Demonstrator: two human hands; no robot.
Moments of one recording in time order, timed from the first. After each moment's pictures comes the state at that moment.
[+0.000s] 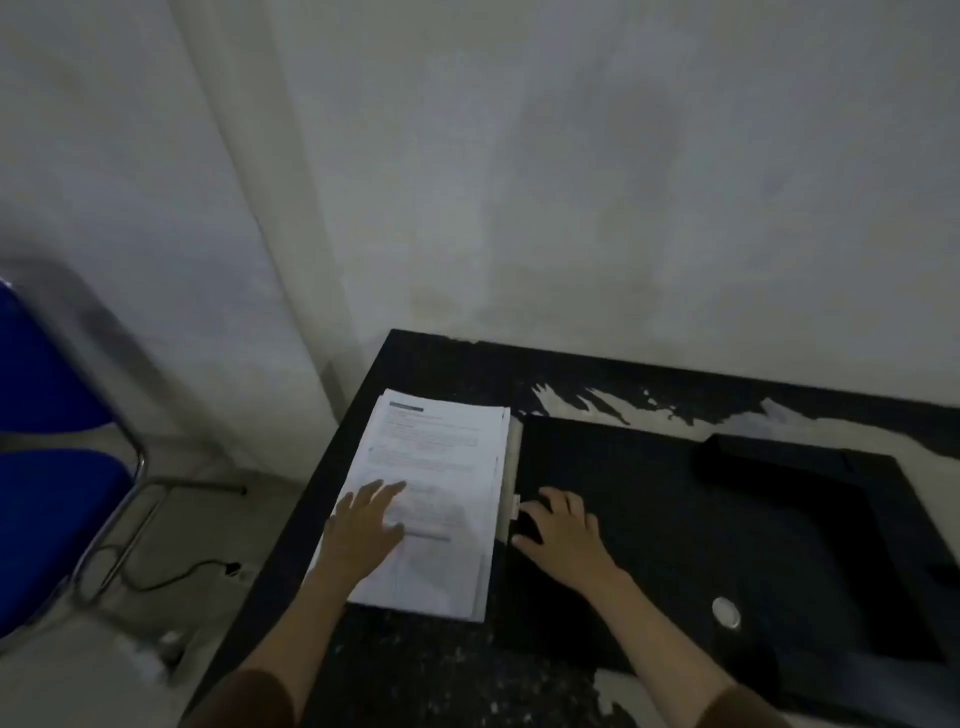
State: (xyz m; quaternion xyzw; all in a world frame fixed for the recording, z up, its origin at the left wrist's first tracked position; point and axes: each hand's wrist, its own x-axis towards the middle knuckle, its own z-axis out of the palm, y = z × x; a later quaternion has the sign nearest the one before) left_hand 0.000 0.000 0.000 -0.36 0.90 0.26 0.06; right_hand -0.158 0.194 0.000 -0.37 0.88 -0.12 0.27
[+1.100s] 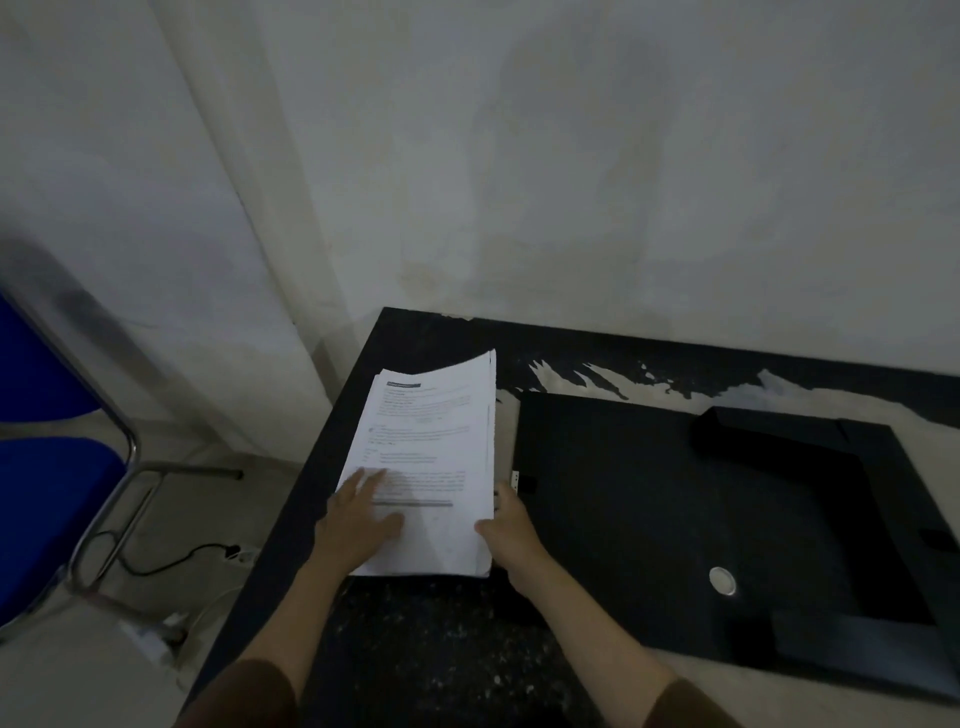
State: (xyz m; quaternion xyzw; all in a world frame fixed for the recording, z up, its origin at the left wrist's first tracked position) left_hand 0.000 -0.005 -0.012 -0.42 0.85 0.32 0.09; right_hand -0.107 0.158 0.012 -0.11 0.72 -0.53 0.43
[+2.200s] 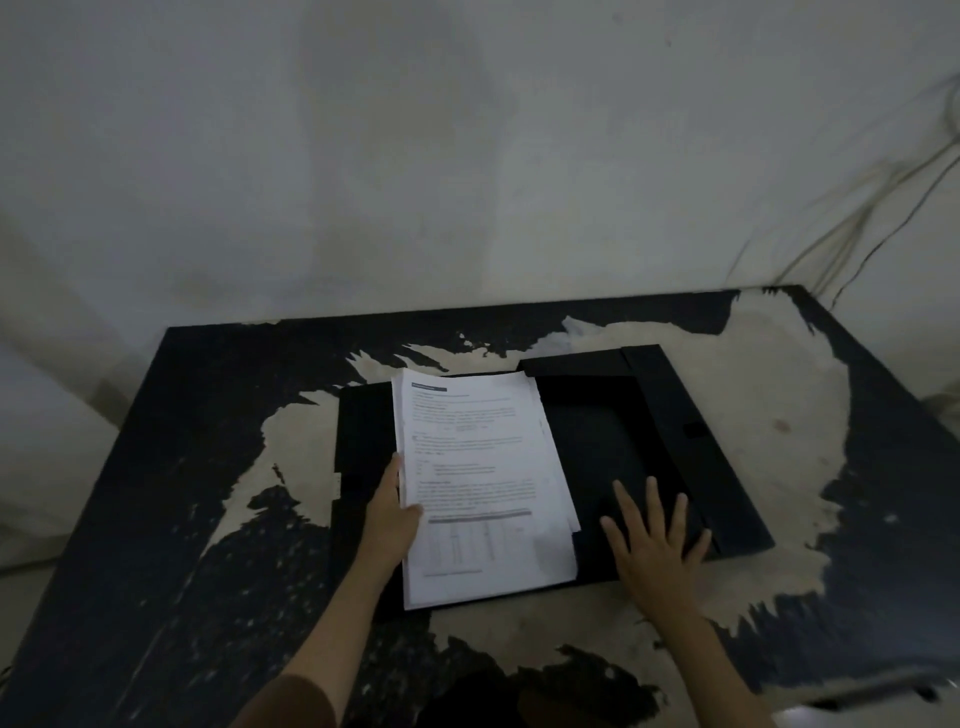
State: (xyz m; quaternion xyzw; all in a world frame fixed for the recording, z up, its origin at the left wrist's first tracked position) left_hand -0.128 0.192 0.006 -0.28 0.73 0.63 0.01; right_hand -0.181 0.458 -0.018 -0.03 0.99 -0.08 0.08
